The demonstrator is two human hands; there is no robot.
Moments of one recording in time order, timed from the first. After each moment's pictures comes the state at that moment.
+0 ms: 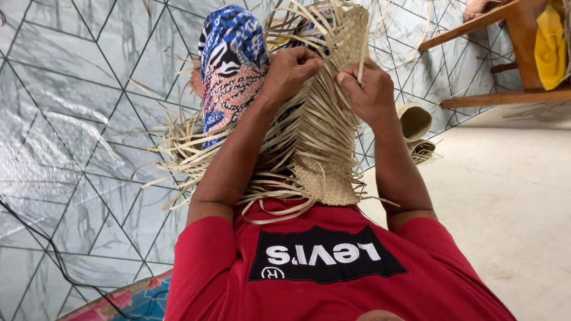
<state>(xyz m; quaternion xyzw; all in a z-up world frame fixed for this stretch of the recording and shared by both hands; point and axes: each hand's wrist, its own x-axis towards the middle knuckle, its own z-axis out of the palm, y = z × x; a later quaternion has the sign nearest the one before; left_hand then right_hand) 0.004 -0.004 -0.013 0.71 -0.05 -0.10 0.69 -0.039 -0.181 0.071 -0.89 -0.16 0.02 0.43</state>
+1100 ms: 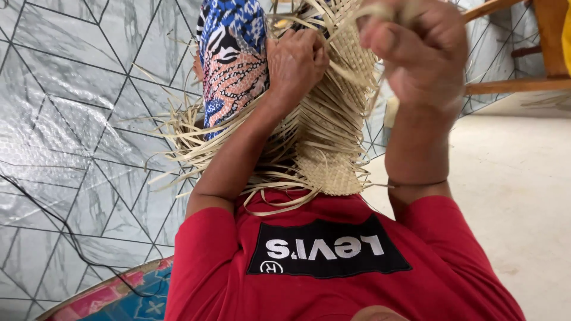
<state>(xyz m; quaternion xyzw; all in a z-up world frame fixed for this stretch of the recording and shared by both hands) -0.006 -0.026 -0.026 0.92 -0.10 0.22 0.30 -0.022 -0.146 0.172 -0.73 -0.22 0.08 0.65</state>
